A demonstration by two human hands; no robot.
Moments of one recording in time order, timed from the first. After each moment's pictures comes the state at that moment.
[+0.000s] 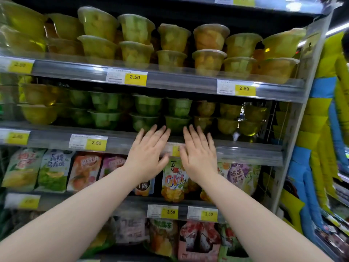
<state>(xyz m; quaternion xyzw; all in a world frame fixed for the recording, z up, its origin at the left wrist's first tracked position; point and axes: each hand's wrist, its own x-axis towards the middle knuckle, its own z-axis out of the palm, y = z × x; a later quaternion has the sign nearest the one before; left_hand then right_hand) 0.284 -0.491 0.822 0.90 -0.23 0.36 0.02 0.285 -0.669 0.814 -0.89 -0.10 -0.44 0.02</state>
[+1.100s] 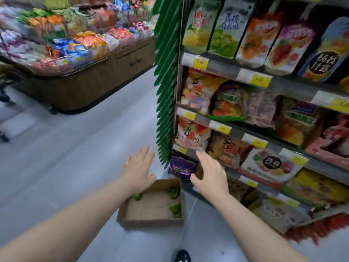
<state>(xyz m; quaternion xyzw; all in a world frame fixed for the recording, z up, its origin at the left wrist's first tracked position) -0.019 -0.146 0.516 0.99 0.09 -0.11 0.08 0.051 -0.368 0.506 -0.96 -0.19 0.08 0.18</state>
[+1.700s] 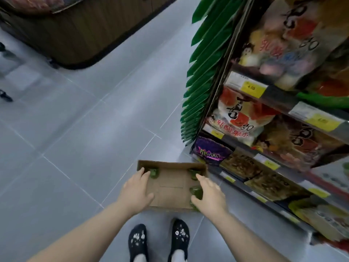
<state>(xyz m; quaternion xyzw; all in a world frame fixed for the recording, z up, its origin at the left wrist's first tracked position) 0.020 -0.033 0.297 0.91 0.22 -0.28 0.19 0.112 -0.252 0.284 -0.91 -0.15 0.35 0.13</state>
